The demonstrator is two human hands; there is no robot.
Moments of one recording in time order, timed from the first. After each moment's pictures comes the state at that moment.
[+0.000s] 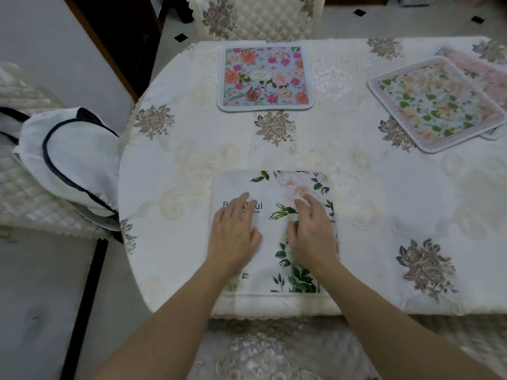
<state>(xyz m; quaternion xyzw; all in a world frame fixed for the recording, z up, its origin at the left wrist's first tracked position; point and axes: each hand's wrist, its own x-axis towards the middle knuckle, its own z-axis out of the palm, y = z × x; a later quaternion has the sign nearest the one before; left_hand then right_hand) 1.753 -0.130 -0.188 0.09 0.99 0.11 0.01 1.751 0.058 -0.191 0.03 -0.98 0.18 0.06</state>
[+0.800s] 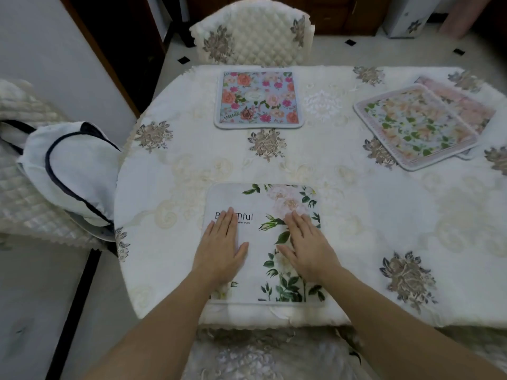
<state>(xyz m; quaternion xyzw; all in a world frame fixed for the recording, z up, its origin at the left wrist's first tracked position) 1.765 -0.142 -0.202 0.08 0.98 0.12 0.12 1.754 0.097 -0.194 0.14 -0.97 0.11 -0.17</state>
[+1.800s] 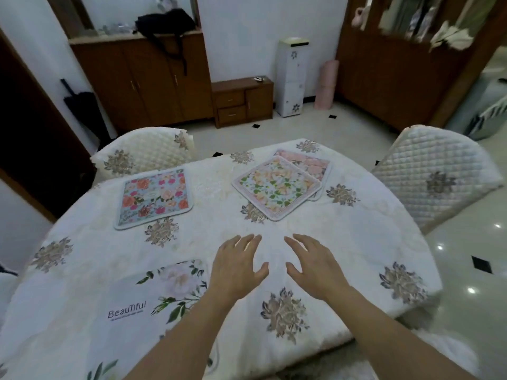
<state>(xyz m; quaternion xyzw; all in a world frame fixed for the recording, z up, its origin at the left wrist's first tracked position) 1.723 0.166 -0.055 0.26 0.96 0.10 -0.03 1.787 0.371 -0.050 -0.01 -0.99 0.15 0.01</state>
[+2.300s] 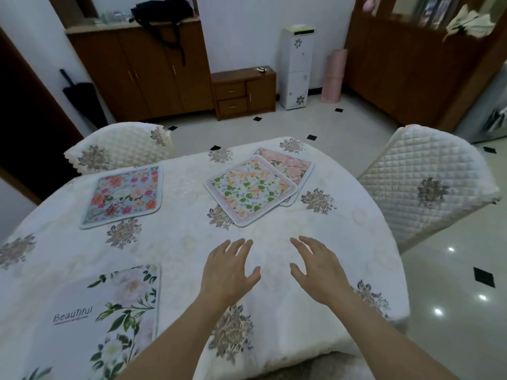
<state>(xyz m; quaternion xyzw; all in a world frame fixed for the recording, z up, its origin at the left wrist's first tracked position) 1.727 0.309 -0.063 0.22 0.97 0.06 0.00 1.779 0.538 -0.075 -0.03 -0.98 0.18 0.00</state>
